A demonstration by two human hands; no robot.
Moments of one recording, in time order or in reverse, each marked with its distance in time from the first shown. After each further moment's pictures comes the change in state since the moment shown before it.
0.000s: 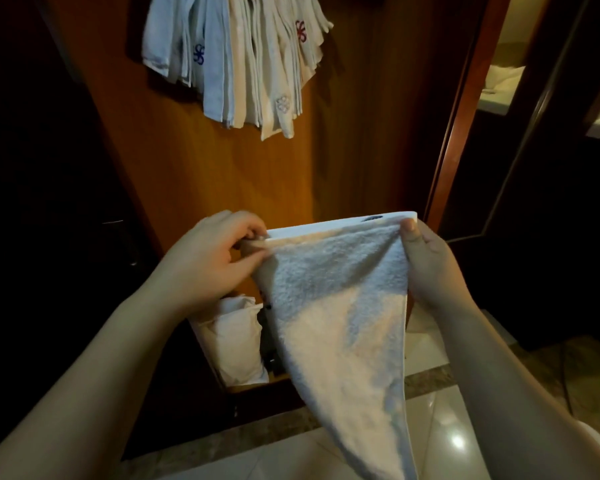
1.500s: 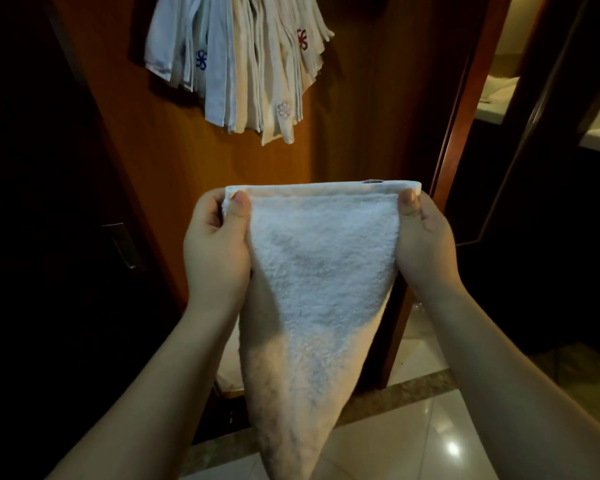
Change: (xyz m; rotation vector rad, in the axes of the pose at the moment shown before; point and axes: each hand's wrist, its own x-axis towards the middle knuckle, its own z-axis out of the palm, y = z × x) left_hand 0.012 0.030 0.030 -0.788 0.678 -0.379; right_hand 0.015 -0.031 0.021 -0.028 0.205 -0.164
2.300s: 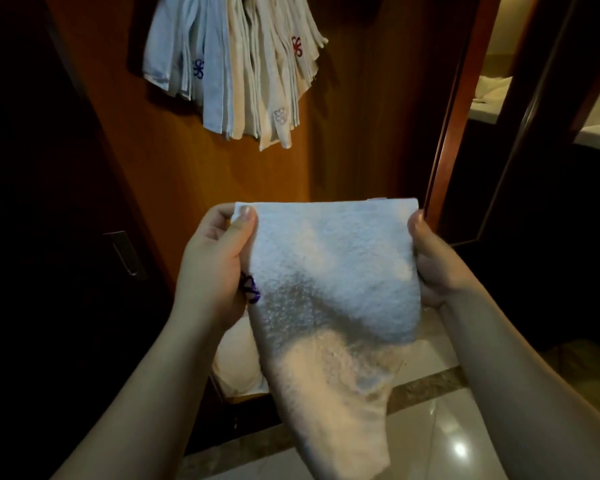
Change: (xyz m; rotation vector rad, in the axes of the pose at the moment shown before) left_hand -0.010 0.023 -0.009 -0.319 -0.233 -0.306; right_hand -0.002 0.013 -0.023 0.598 -0.580 0.355
